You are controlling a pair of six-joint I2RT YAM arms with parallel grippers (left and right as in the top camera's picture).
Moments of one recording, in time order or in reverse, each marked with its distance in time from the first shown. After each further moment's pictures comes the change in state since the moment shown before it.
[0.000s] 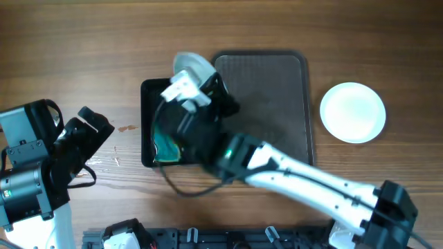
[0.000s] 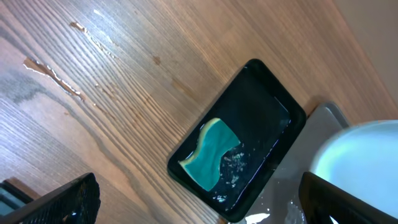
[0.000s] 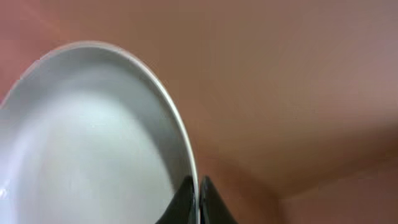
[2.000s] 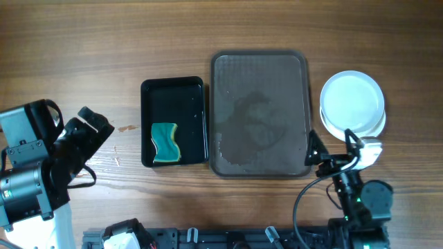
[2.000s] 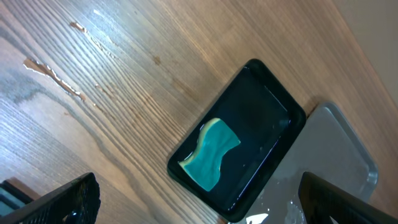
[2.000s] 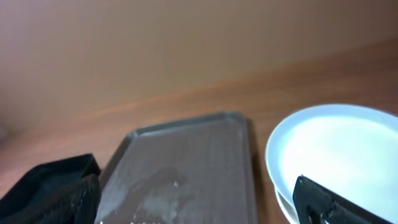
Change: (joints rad) left arm 0.000 0.000 0.000 0.000 0.000 0.000; right arm -0.992 -1.631 -1.277 0.207 -1.133 0.452
